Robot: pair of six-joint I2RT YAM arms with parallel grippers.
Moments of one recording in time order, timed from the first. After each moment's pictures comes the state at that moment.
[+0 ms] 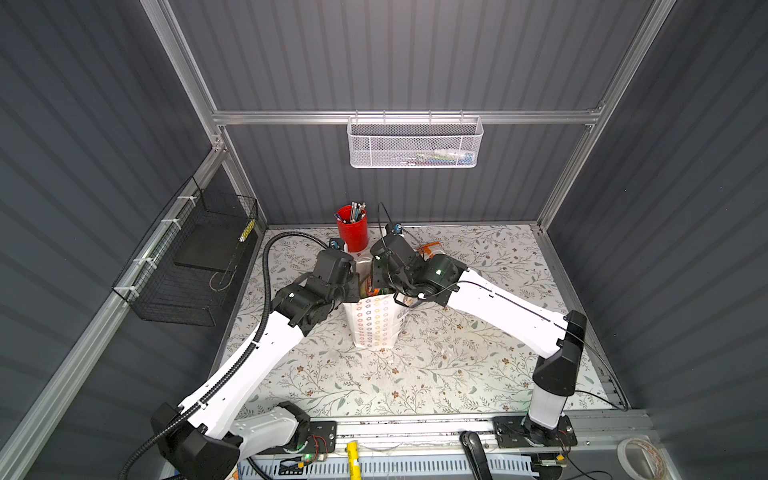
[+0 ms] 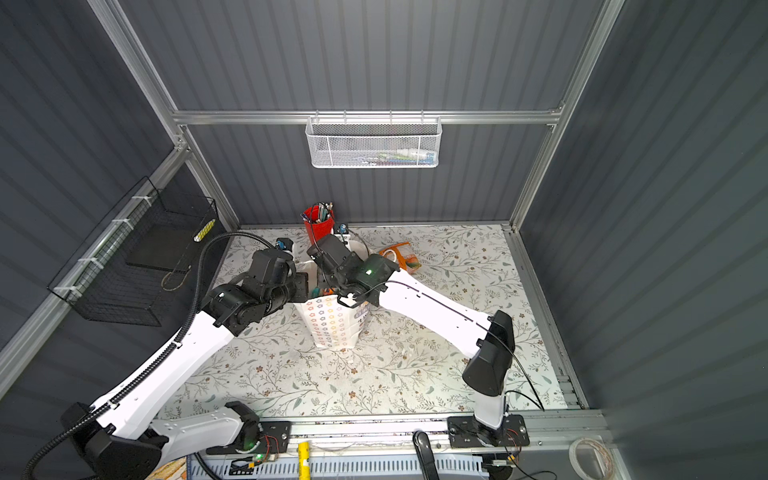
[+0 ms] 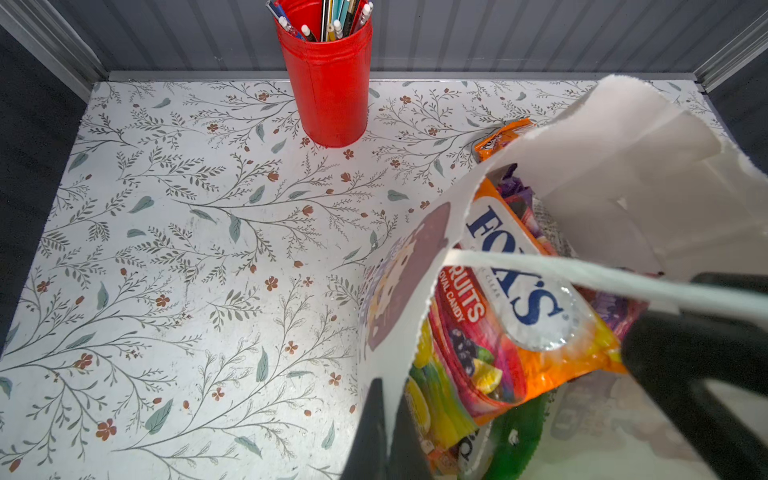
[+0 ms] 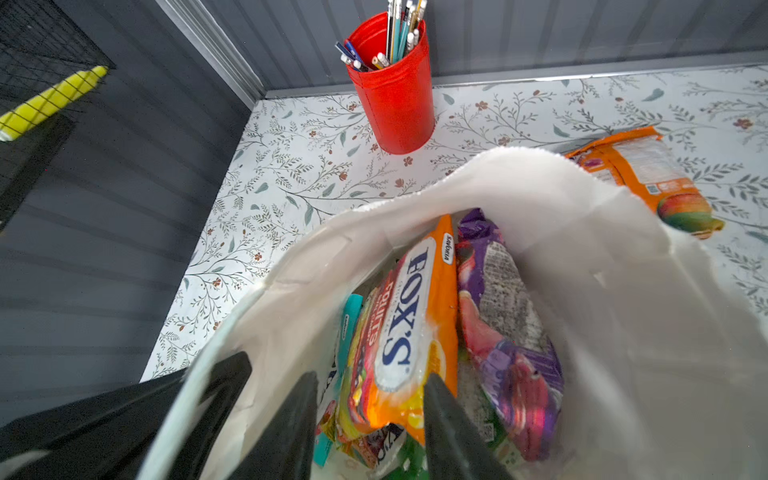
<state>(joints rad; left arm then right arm) -0.59 1.18 1.22 -0.78 -0.27 -0.36 1.02 1.81 1.91 -0.79 0.38 0.70</state>
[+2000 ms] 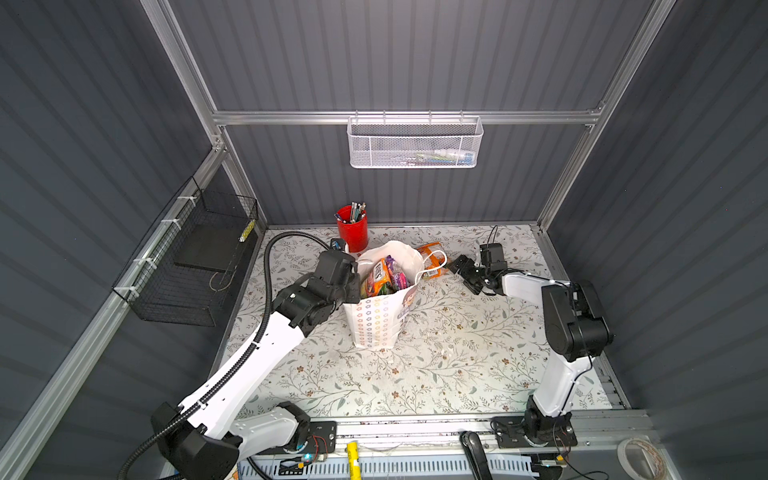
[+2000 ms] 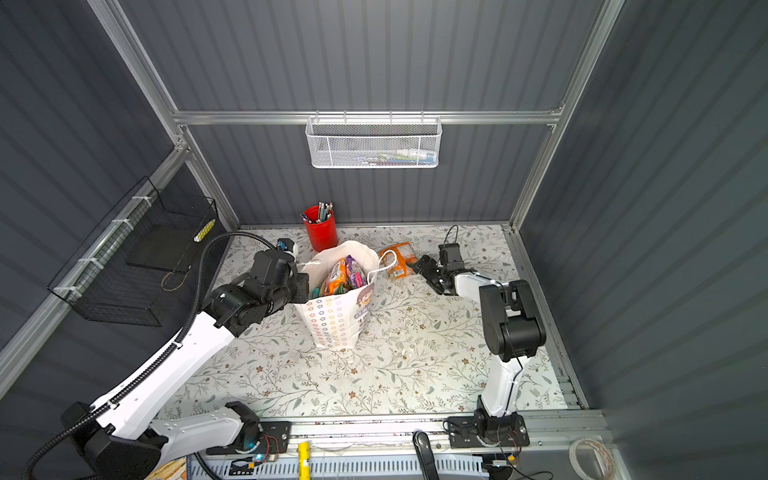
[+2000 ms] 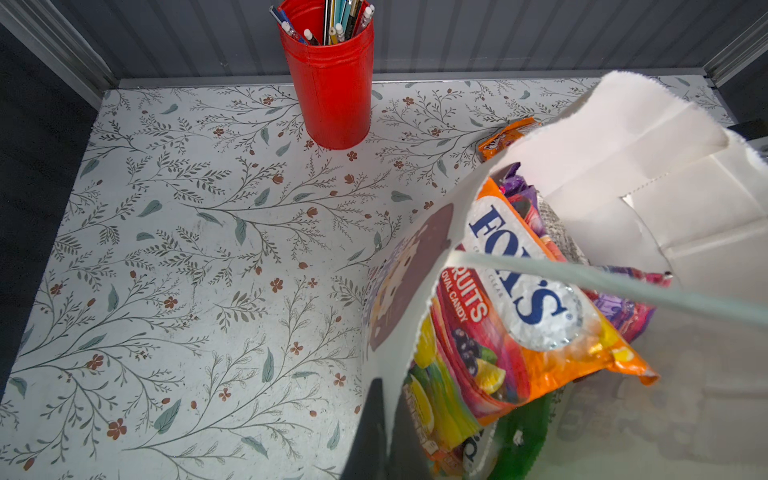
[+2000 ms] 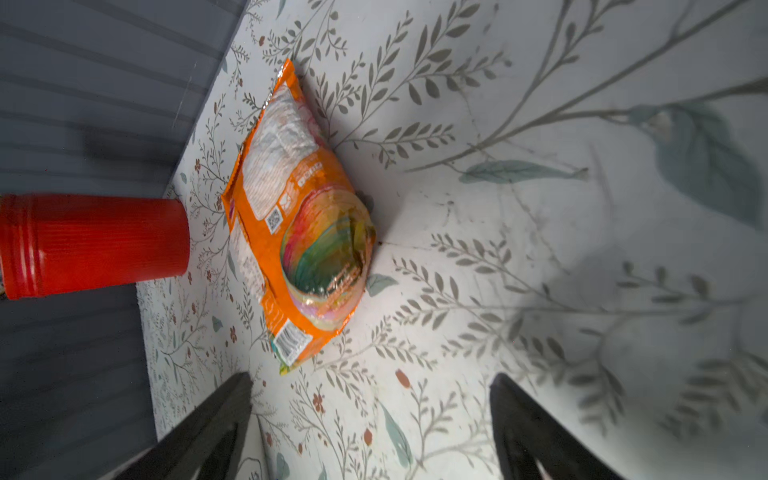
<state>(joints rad) -0.61 1.18 1.22 -0.78 -0.30 -0.35 0.18 1.92 1.13 0.02 -0.30 0.85</state>
